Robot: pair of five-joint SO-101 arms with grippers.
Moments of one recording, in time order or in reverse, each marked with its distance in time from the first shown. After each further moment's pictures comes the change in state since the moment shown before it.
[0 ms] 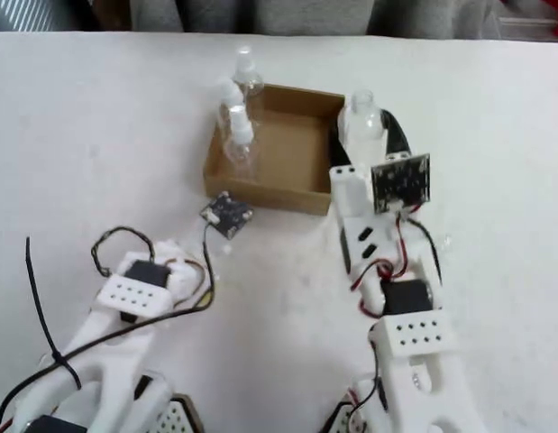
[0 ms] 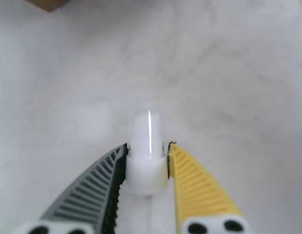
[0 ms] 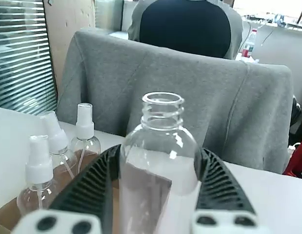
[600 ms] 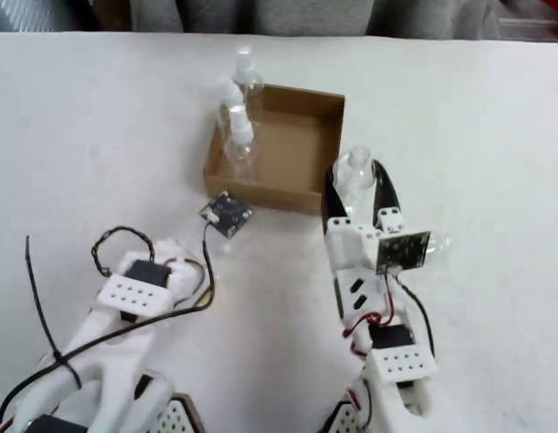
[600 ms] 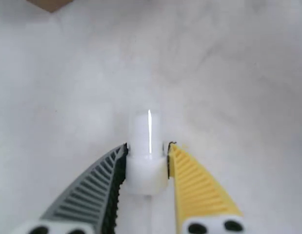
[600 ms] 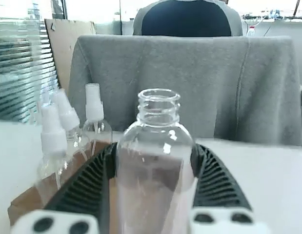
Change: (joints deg) left arm -0.2 0.0 0.0 -1.1 0.0; right arm -0.9 -8.3 27.5 -24.8 -7.8
